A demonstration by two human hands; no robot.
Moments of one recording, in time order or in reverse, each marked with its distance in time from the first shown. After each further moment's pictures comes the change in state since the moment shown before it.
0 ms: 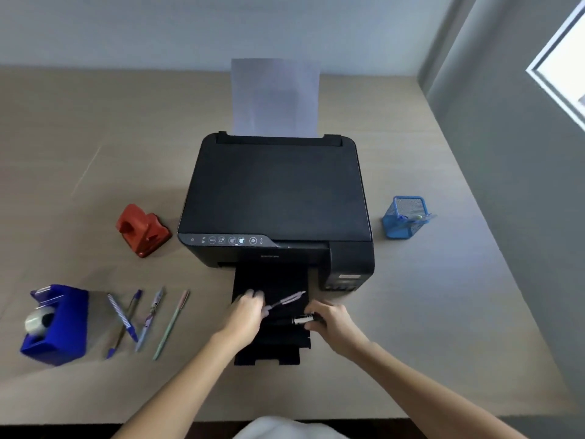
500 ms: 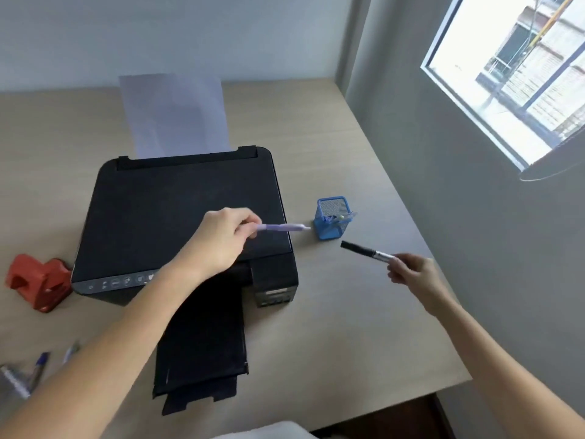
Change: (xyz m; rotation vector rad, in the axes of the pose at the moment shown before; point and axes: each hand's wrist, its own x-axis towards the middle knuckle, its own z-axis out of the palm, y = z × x) left_hand 0.032 0.158 -0.174 -0.360 0.143 0.318; right_hand -0.081 0.135 -0.211 0.484 0.631 0.545
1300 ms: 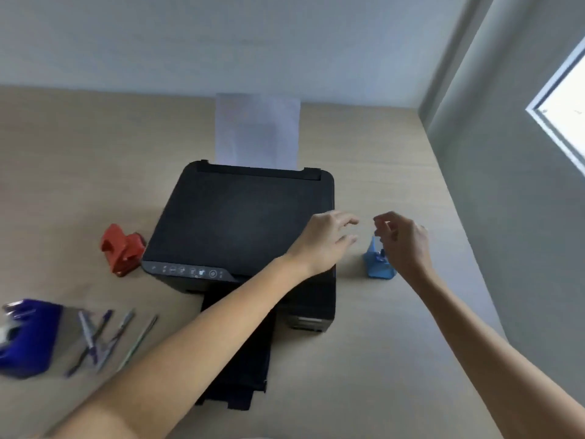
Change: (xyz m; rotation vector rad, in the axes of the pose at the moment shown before) left_hand 0.065 0.045 0.053 -0.103 0.110 0.126; right_hand 0.064 -0.152 0.086 -0.329 -0.013 -0.536
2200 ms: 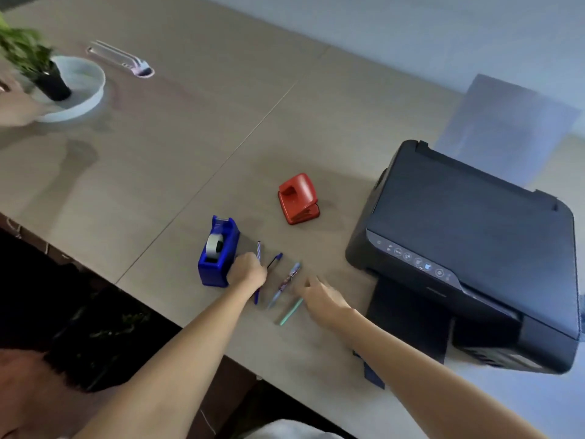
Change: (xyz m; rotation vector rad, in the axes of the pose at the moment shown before) left_hand -0.302 -0.394 -0.166 0.105 0.215 -1.239; right_hand -0.215 -0.249 0.379 -0.641 -1.032 -0.650
